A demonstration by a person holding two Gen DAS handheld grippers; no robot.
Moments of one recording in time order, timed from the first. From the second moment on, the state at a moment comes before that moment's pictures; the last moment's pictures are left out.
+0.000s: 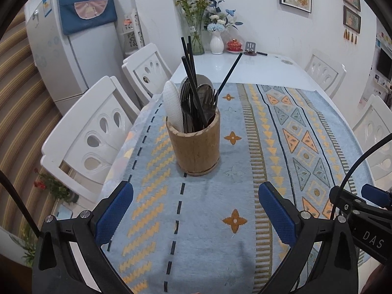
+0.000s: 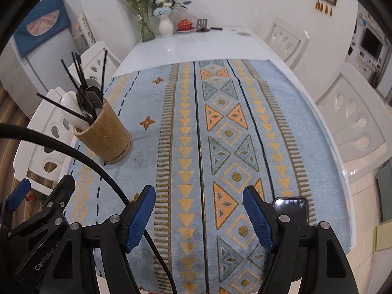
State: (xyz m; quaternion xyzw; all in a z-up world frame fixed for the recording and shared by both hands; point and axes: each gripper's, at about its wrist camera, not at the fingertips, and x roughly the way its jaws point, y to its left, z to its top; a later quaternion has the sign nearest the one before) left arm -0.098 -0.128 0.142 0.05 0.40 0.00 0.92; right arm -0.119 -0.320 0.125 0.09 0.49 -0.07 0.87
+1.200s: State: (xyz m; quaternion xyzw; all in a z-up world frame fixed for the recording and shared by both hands) left arm -0.075 -0.129 0.123 0.06 0.41 -0.04 0.91; right arm -0.110 -0.318 0.110 0.12 0.51 -0.10 0.85
